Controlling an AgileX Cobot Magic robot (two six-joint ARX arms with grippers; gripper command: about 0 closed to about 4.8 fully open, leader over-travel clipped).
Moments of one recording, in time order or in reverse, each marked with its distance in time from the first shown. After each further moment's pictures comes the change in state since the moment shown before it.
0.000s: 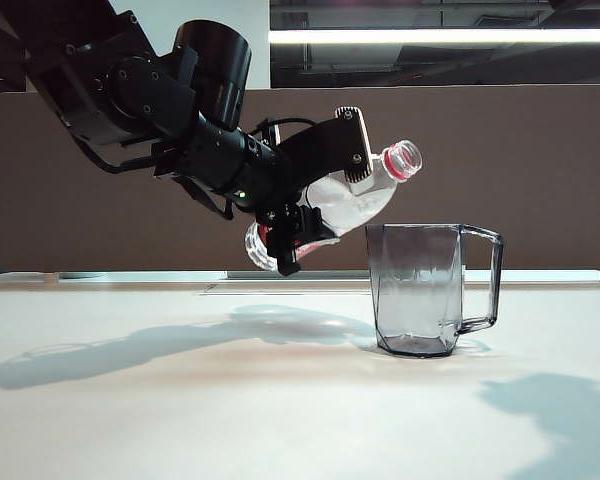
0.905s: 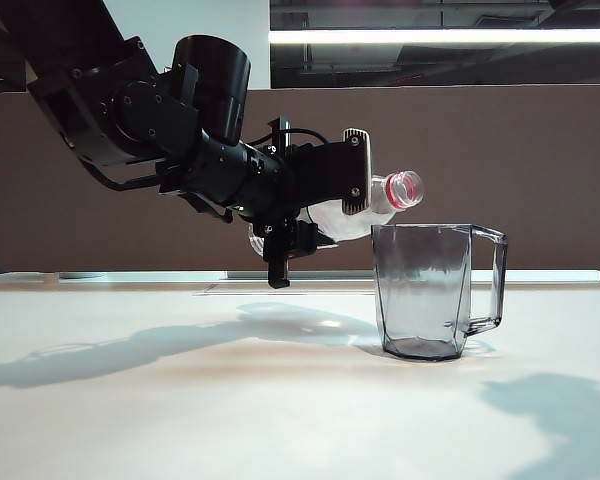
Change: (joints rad) left arm 0.005 0.043 -0.001 0.080 0.000 0.195; right arm 0.000 0.000 0.000 0.000 0.000 0.000
